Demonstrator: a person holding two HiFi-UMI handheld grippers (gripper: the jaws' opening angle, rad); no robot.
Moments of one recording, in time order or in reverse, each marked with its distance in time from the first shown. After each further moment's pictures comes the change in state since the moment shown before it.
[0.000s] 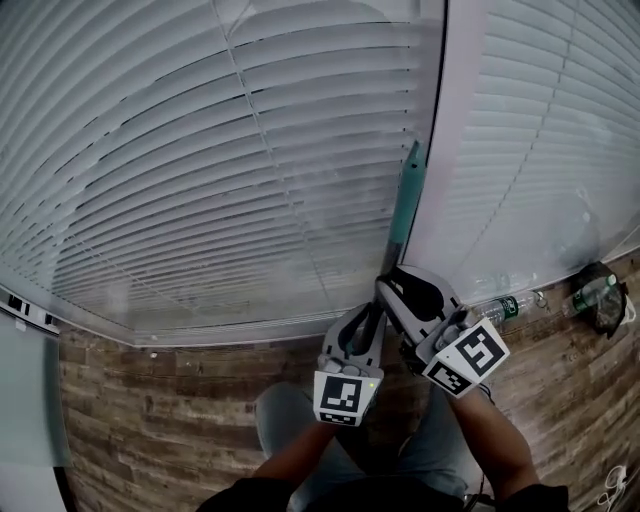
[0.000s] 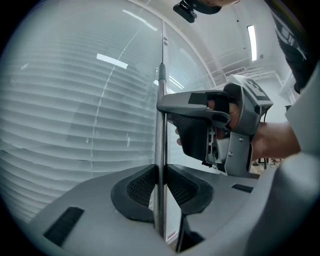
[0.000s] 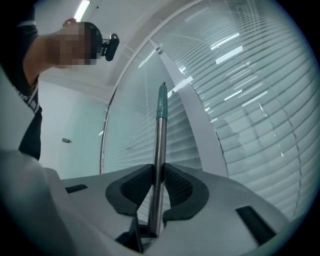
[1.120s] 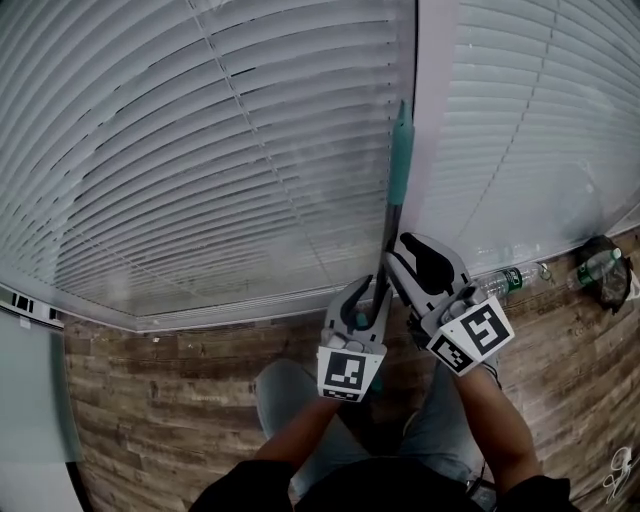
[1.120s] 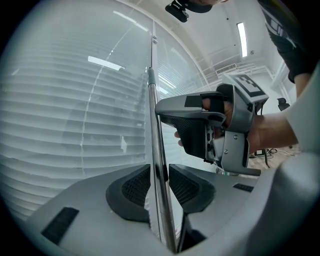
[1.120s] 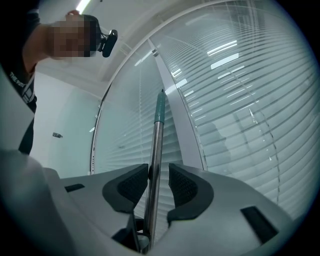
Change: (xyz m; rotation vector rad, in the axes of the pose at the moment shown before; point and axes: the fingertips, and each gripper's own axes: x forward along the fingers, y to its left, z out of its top) left arm 0.003 -0.014 -0.019 0.070 -0.002 -0.052; right arm -0.023 -0.020 -0.018 -0.025 0.002 -0.112
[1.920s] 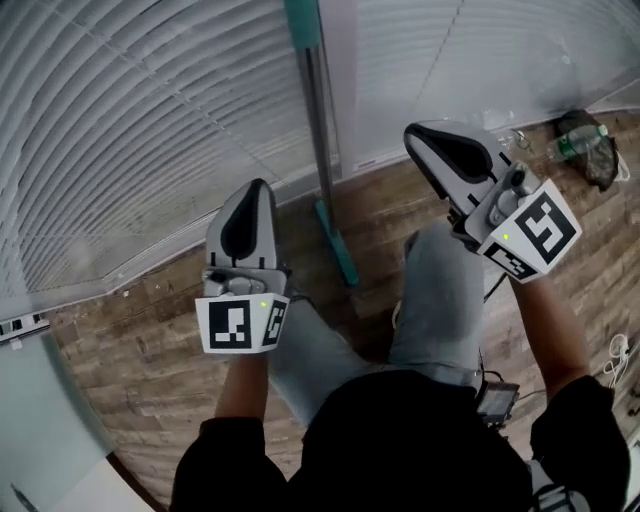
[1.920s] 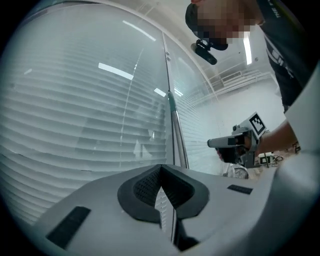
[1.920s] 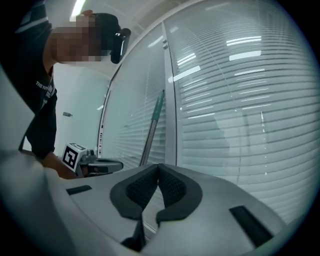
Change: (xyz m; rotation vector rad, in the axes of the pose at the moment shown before) left arm -0.039 0.062 0.030 -0.065 -0.073 0.080; right arm -0.072 -0.051 -0.008 -0.152 0.212 0.063
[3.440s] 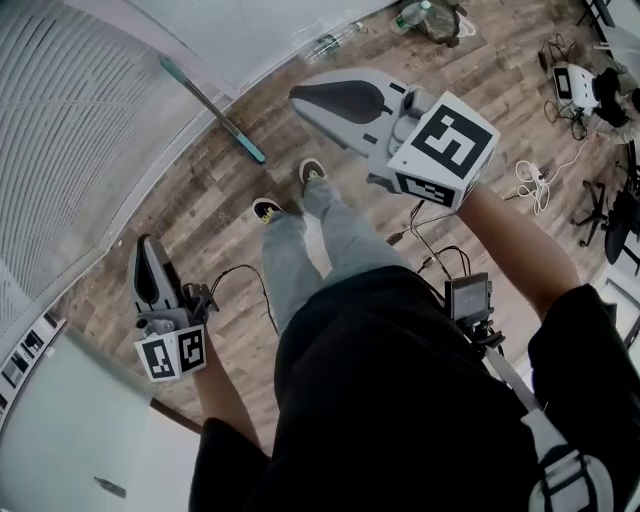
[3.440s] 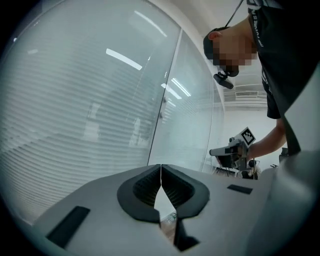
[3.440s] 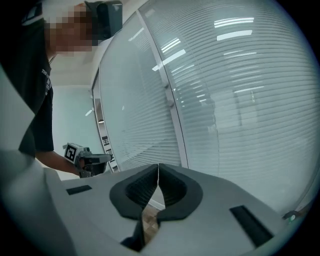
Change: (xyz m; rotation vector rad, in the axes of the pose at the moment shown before) left arm -0.171 -0.090 0.436 -0.222 0.204 -0.034; right arm -0.176 0.072 0.417 0.241 0.264 -0.037
